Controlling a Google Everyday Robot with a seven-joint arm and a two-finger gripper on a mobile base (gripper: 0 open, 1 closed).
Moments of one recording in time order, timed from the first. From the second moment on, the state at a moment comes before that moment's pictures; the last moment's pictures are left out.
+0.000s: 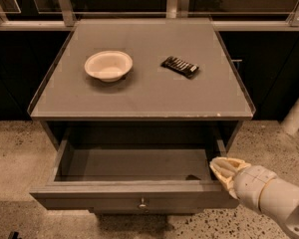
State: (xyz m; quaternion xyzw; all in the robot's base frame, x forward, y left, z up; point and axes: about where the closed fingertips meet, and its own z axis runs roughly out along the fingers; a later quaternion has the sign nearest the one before) arm 0.431 -0.202 0.712 -0.34 0.80 0.06 0.50
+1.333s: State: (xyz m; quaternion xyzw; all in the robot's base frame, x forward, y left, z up) arm 0.428 -0.202 0.728 -0.34 0.79 0.04 0.51
